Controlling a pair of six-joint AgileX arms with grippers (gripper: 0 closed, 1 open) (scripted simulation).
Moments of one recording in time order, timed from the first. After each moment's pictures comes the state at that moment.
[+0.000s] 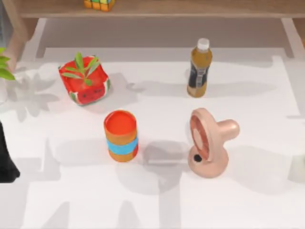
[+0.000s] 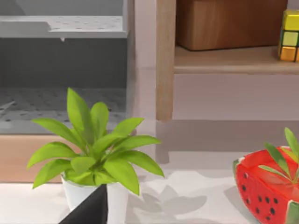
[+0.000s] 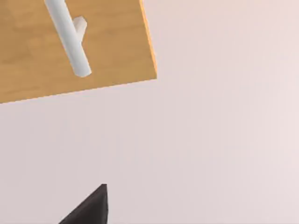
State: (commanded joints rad) left arm 0.00 0.00 0.00 0.00 0.00 0.00; right arm -0.91 1.93 0.76 1.09 -0.55 -1.42
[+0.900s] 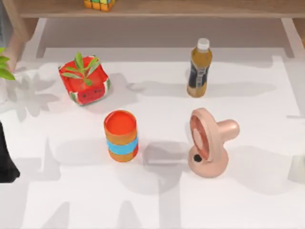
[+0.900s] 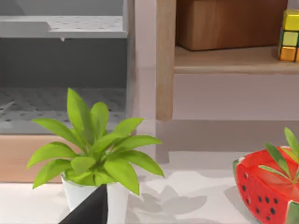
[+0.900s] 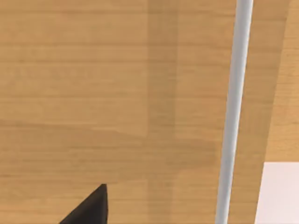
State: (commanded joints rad) left arm 0.00 0.00 0.00 0.00 0.00 0.00; right arm -0.73 2.04 0.45 1.60 -0.70 -1.55
